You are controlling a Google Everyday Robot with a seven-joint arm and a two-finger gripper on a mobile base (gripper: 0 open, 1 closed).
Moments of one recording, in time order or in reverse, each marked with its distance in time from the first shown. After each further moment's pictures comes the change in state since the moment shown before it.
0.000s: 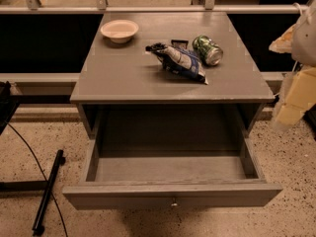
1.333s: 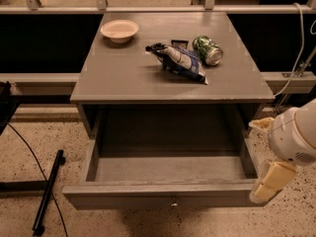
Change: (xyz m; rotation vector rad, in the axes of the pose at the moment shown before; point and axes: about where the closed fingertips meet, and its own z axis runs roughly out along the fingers) arm 0.047 0.086 0.142 -0.120 -0.140 0.035
